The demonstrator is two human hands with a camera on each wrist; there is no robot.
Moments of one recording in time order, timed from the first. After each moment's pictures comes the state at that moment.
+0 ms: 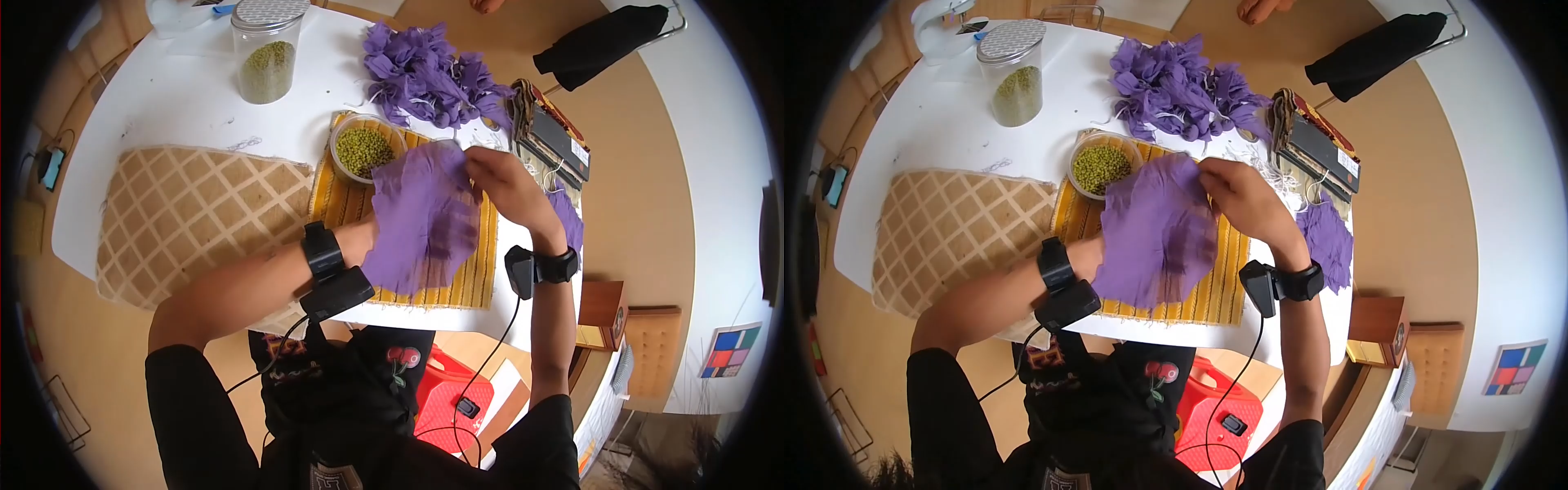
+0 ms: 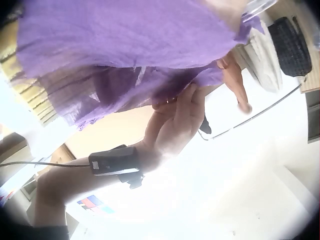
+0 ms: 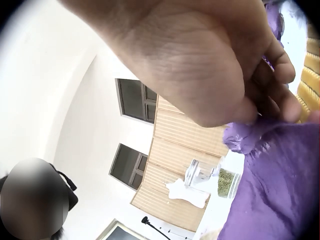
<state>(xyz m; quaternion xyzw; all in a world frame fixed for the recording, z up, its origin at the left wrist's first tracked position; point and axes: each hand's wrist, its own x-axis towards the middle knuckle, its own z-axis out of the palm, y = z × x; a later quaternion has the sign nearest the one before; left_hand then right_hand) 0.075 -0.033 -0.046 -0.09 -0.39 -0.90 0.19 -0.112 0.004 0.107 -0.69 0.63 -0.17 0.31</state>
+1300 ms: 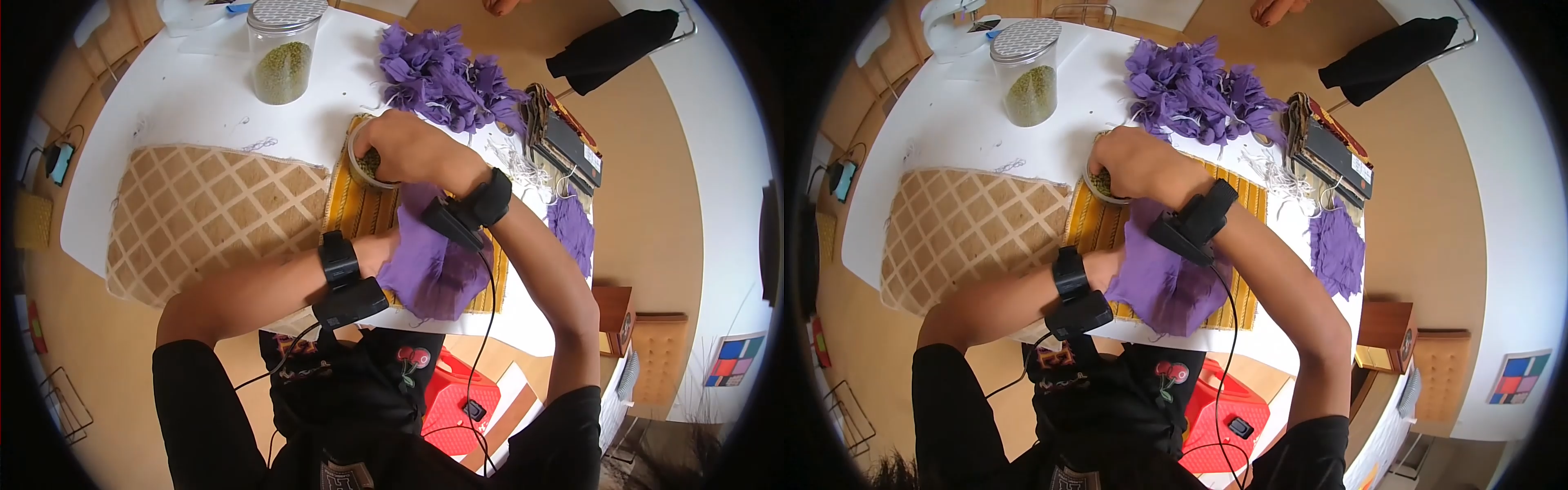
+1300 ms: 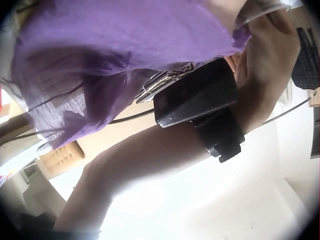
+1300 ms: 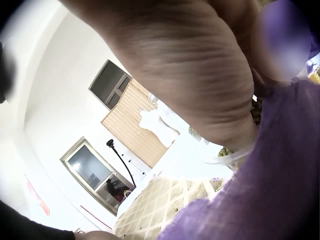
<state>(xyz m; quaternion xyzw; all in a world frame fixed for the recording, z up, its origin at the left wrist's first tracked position) 0.099 -0.015 -0.033 0.06 -0.25 -0.97 0.03 -0.011 -0.088 0.074 -0.87 0.47 0.00 0.13</state>
